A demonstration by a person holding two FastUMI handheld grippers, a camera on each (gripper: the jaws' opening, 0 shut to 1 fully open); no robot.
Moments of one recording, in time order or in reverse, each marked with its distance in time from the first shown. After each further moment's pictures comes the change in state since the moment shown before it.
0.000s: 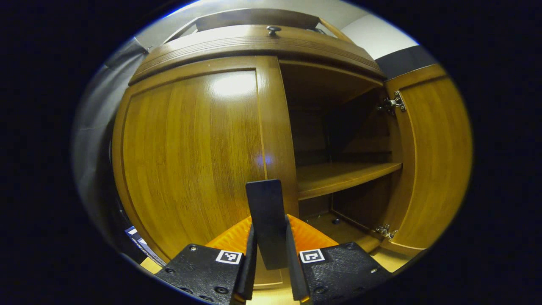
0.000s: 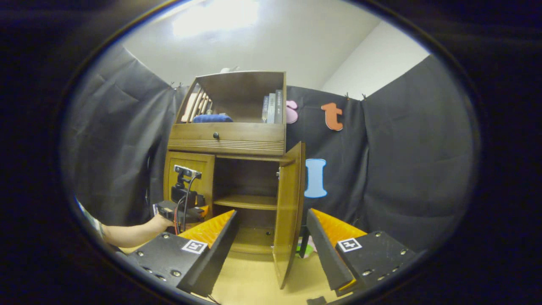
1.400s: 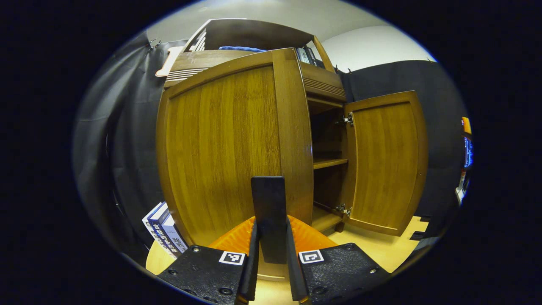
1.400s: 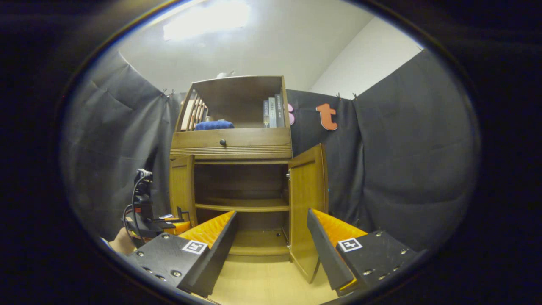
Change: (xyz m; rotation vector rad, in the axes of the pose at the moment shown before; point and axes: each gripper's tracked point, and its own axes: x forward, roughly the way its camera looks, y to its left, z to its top) left arm -0.163 0.034 -0.005 -0.022 0.003 -0.207; right arm -0.020 0.061 -0.002 0.033 -0.024 -0.068
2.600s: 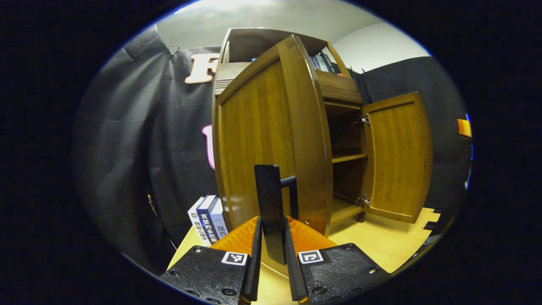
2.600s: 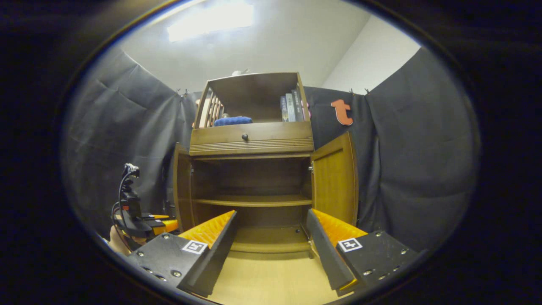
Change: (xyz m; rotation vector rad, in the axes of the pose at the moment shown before) left arm -0.079 0.076 -0.018 0.026 -0.017 0.208; right arm -0.005 0.050 -0.032 0.027 0.016 0.097
